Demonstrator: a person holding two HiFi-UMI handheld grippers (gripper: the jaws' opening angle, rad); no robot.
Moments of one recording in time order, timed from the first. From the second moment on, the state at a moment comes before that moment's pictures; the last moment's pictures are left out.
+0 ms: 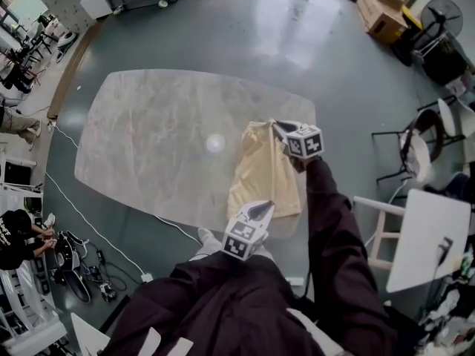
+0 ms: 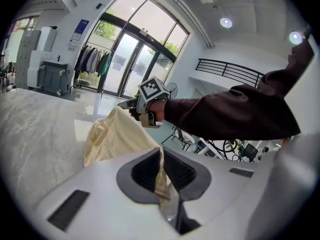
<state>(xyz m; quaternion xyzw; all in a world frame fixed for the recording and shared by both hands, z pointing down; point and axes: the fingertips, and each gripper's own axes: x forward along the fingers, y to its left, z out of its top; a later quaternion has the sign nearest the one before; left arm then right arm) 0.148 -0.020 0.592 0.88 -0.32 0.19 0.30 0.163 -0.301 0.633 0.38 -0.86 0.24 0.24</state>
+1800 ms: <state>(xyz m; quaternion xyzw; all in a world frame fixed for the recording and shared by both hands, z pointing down) 0.104 -0.143 0.629 0.84 -0.37 0.12 0.37 0.234 -0.247 0.613 0.49 -0.81 0.27 0.14</state>
